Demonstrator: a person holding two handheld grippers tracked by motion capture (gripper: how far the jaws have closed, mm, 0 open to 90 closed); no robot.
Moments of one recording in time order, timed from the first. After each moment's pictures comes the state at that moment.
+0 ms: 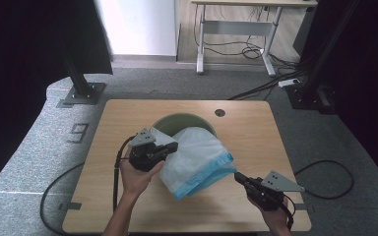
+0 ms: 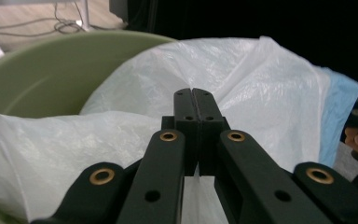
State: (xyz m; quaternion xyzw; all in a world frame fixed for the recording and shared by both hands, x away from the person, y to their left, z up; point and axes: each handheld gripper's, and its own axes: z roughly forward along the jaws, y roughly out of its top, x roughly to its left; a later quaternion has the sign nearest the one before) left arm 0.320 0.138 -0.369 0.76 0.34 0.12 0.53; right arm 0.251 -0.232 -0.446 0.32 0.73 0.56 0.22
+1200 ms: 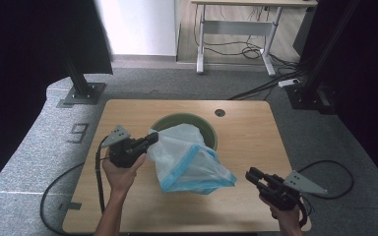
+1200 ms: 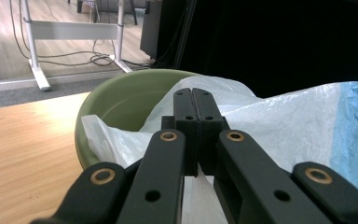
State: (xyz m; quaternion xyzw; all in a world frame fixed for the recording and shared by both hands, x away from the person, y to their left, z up) left arm 0.321 0.181 -0.368 0.70 0.38 0.16 0.58; right arm 0.251 -0.274 -0.440 0.34 0.67 0.63 0.21
